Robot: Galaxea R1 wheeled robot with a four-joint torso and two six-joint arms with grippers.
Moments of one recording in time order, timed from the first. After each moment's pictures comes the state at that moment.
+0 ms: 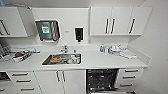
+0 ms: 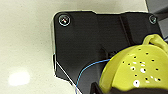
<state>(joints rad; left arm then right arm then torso) 1.52 2.97 -2.76 0.45 -0.11 -0.40 -1.60 2.93 -2.70 -0.26 0.11 0.19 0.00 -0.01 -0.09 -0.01</state>
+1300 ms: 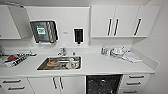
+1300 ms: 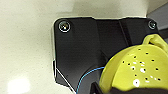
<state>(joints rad) 1.51 2.97 -2.76 0.45 -0.12 -0.40 -1.59 2.93 -2.70 -0.26 0.11 0.19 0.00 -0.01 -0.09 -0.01</state>
